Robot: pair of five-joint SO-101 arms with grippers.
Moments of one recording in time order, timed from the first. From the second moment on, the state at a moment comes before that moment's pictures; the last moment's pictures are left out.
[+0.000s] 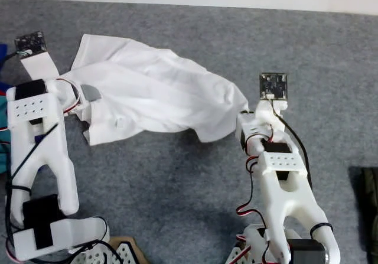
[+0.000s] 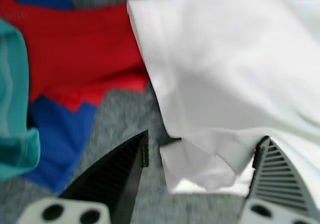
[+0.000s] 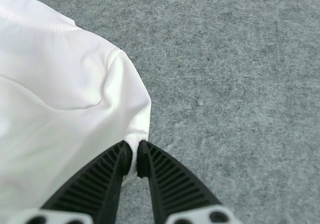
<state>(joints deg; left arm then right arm) -23.7 -8.3 17.7 64.5 7.3 -4.8 -25.5 59.6 15.3 1.5</state>
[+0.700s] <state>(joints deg) -30.5 -16.3 19.5 70.1 7.3 -5.9 -25.5 61.1 15.3 1.7</state>
